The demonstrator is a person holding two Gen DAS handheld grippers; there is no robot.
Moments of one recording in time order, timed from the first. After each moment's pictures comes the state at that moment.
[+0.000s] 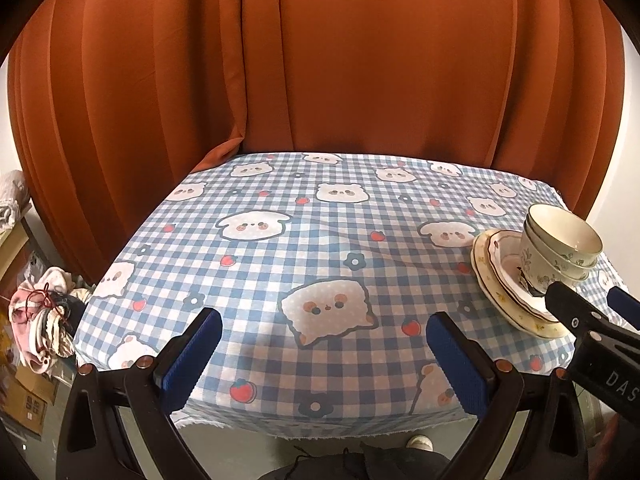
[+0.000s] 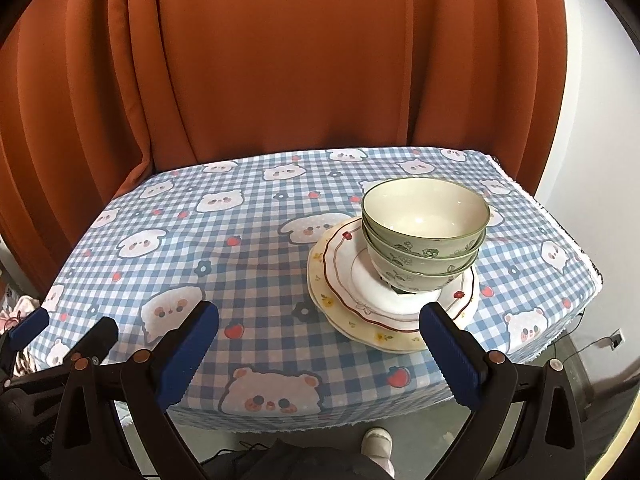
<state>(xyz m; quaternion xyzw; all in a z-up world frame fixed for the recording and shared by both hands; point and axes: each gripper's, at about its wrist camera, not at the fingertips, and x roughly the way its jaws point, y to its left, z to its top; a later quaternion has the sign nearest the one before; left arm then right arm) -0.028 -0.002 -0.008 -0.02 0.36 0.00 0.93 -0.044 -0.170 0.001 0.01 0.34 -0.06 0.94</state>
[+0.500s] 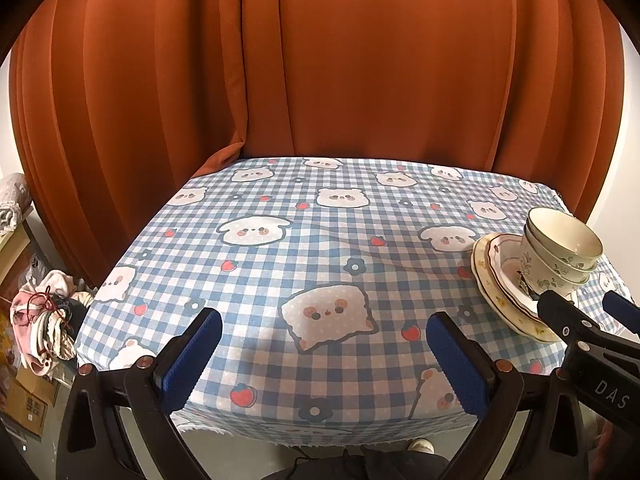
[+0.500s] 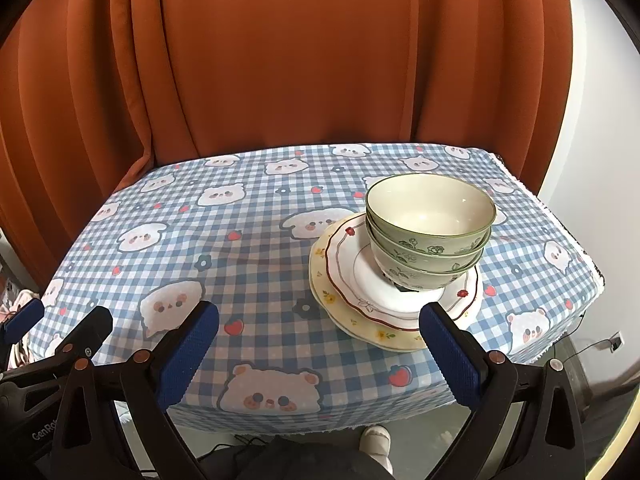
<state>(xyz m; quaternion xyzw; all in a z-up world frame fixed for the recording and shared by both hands) -0.030 -0.004 -0.005 -0.02 0.35 0.00 0.94 -0.040 -0.168 -0.002 0.00 0.35 -0.05 0.93</state>
